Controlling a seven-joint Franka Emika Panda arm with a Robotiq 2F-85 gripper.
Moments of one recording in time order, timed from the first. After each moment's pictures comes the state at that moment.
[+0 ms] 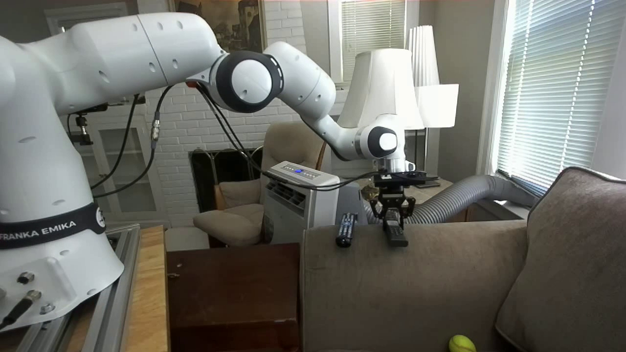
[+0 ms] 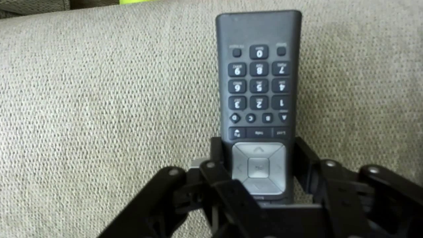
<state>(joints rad) -0.03 1.32 0.07 -0.86 -0.27 2.13 -0.77</state>
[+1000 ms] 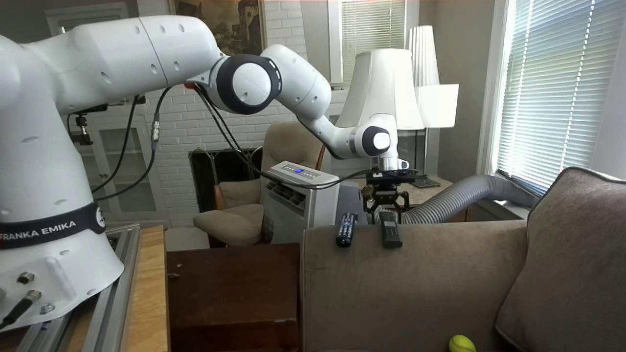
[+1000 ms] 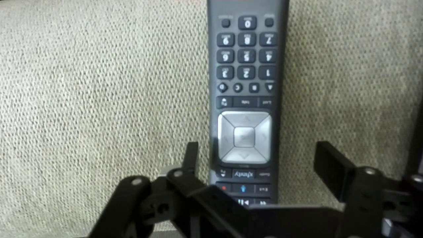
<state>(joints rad) 0.01 1.33 0.07 -0.85 -0.26 2.13 -0.69</state>
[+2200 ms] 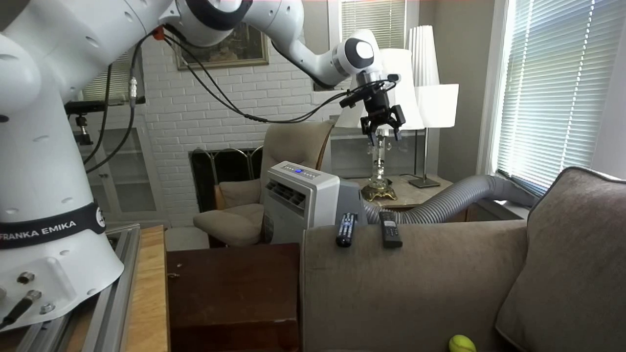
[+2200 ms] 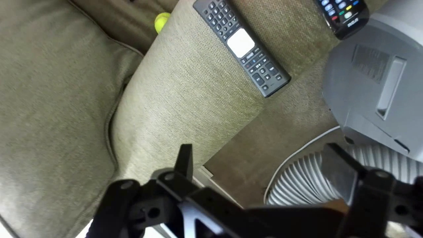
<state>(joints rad) 0.16 0.87 -0.05 -1.06 -0.26 2.03 0.11</state>
